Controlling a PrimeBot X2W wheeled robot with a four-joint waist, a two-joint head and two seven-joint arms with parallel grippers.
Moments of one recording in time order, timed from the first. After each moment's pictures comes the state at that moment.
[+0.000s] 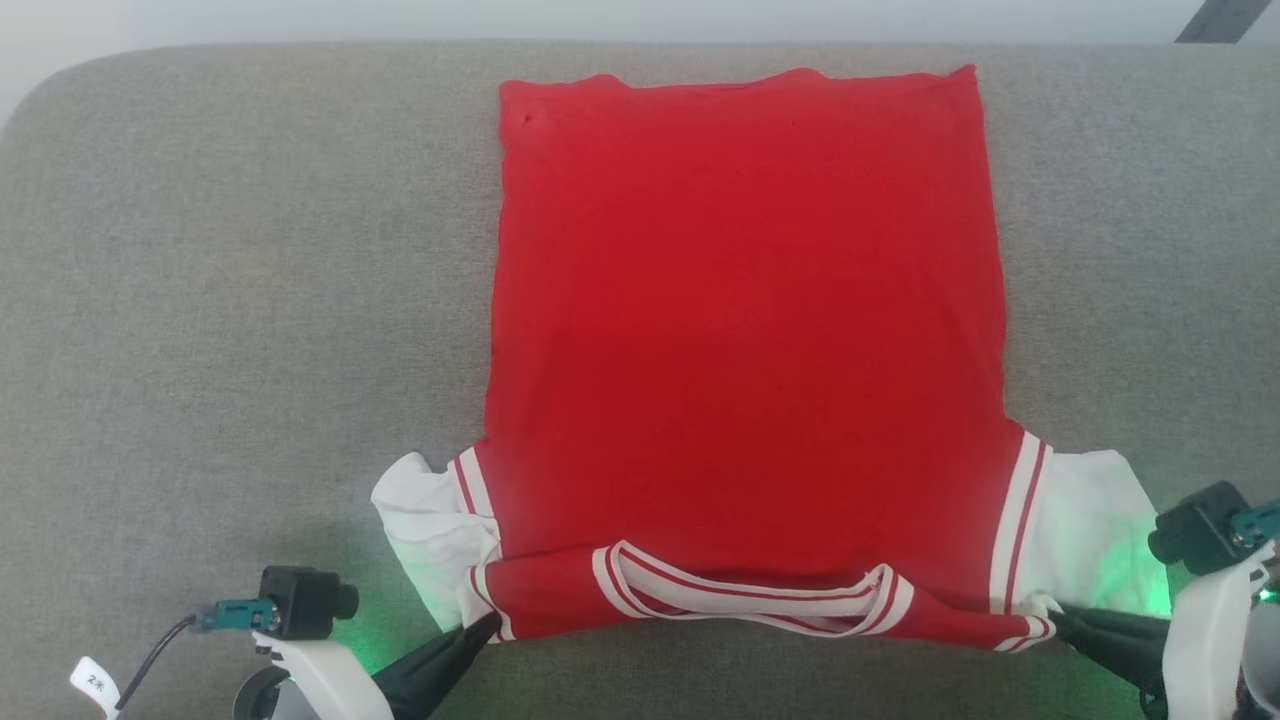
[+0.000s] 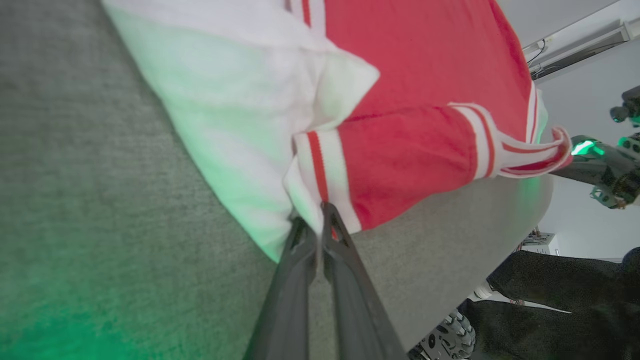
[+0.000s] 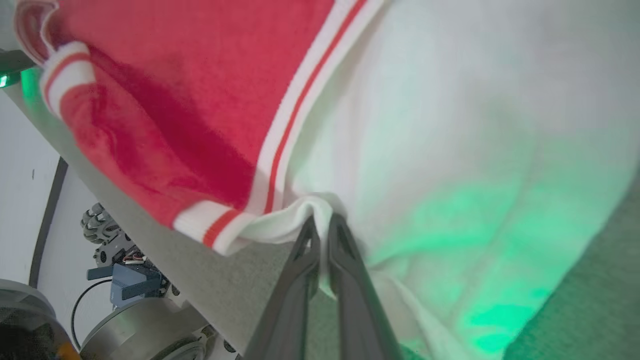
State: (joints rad) left arm -0.41 0.71 -1.13 0.30 -1.41 -0.14 -0.20; right arm -0.56 -1.06 1.24 0.11 1.35 0.13 0.08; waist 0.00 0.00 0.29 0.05
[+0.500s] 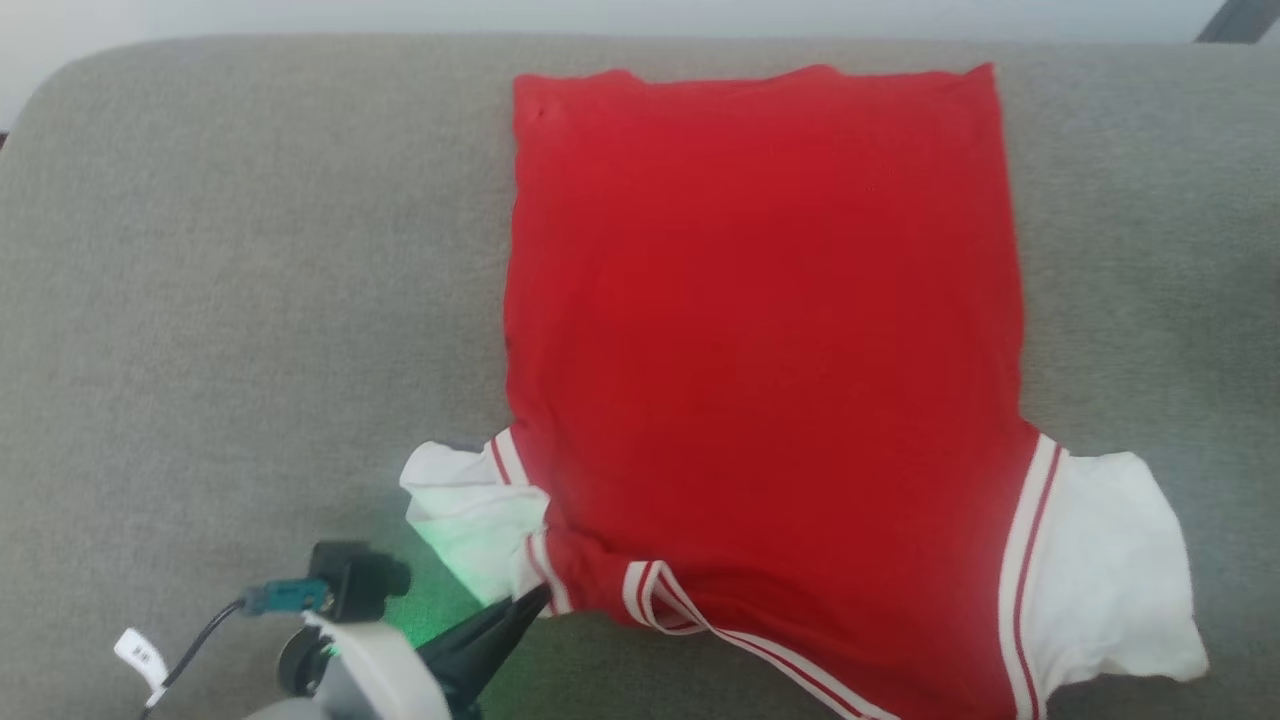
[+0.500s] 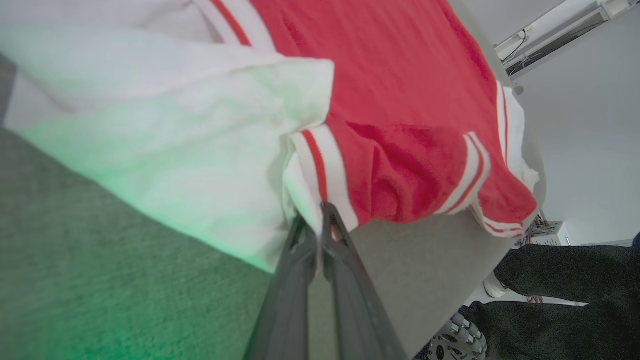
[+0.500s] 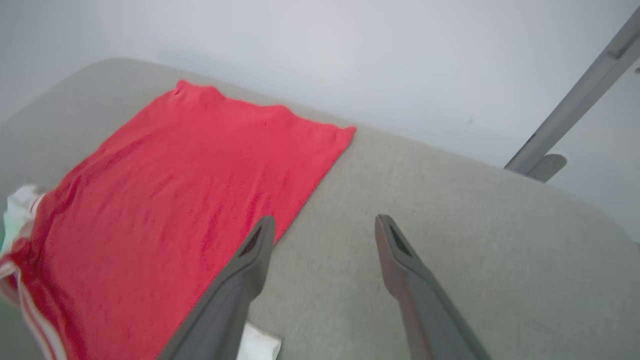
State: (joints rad) left arm -0.43 0.70 -1.12 0.19 -1.30 -0.12 -0.24; right arm -0.72 -1.38 0.93 -0.08 1.38 0.13 0.00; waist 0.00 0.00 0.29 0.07
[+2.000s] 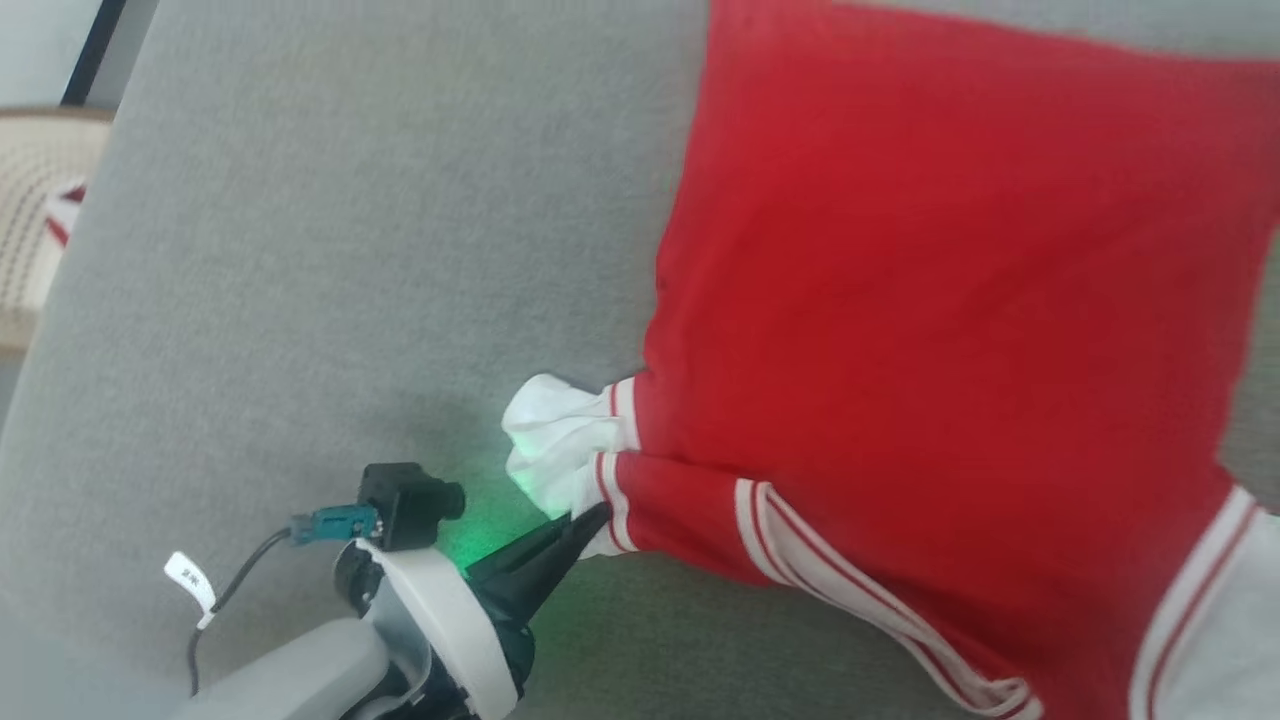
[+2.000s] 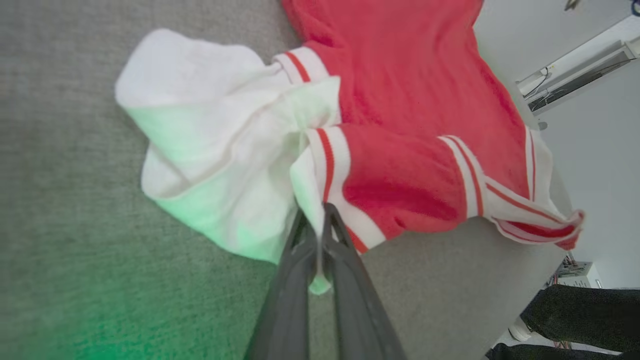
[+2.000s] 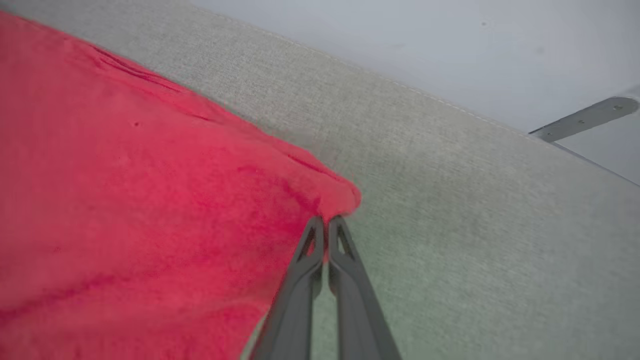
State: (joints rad) left arm -0.56 0.60 -1.11 0.22 -1.22 -0.13 -0.26; right arm -1.28 -0.78 0.94 0.86 1.05 0.13 0.55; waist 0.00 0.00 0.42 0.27
